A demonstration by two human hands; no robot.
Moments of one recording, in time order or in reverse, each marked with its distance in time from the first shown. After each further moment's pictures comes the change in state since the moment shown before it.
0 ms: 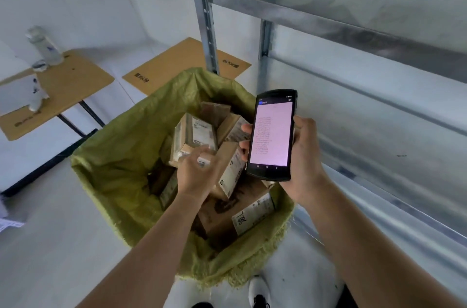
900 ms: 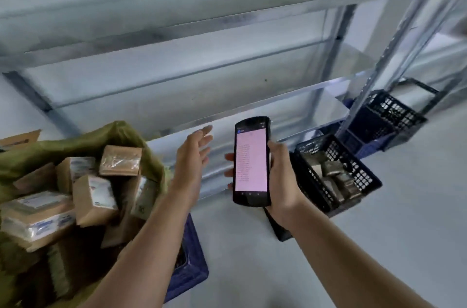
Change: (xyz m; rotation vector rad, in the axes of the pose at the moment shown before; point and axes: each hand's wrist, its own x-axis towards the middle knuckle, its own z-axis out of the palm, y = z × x) left_hand -0.252 0.042 0.035 -0.205 -1.096 0.276; right_hand -0.352 0.109 0.005 0.131 0.914 -0.434
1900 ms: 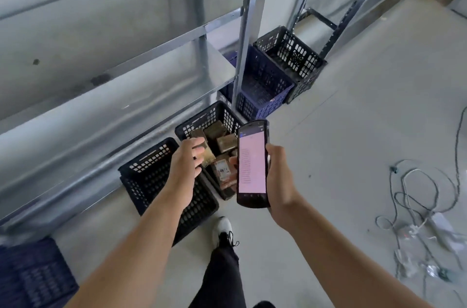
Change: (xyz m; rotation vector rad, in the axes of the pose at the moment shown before) left_hand 0.145 -0.196 0.629 0.155 -0.314 -0.452; right_hand 0.172 -0.143 -0.602 -0.034 0.422 0.236
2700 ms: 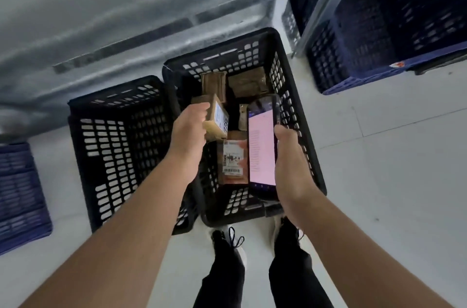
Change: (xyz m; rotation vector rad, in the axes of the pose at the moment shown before) left_hand 0.436 -0.173 0.101 -0.079 0.489 -0.313; right_hand 0.510 0.124 -0.082 -0.285 -0.249 0.280
